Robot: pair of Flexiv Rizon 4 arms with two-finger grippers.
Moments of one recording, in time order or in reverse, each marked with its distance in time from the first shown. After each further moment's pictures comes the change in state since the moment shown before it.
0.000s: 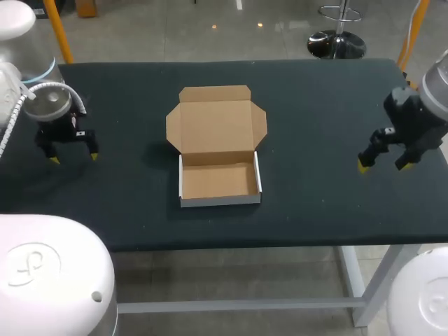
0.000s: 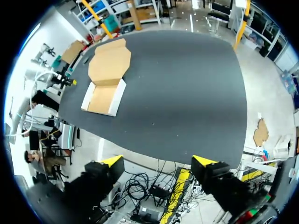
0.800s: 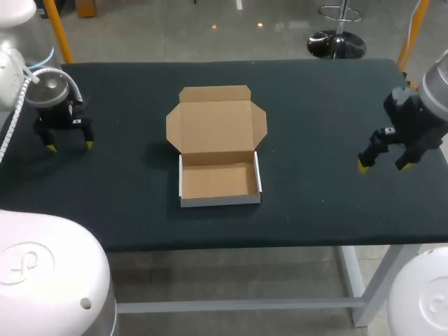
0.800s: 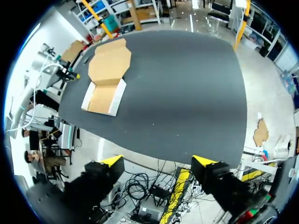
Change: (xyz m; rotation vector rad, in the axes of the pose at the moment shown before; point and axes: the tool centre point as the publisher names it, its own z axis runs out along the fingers) left arm -0.019 -0.054 0.020 -0.017 -0.016 -0.011; right arm 0.000 0.000 -0.001 0.001 0.000 0.000
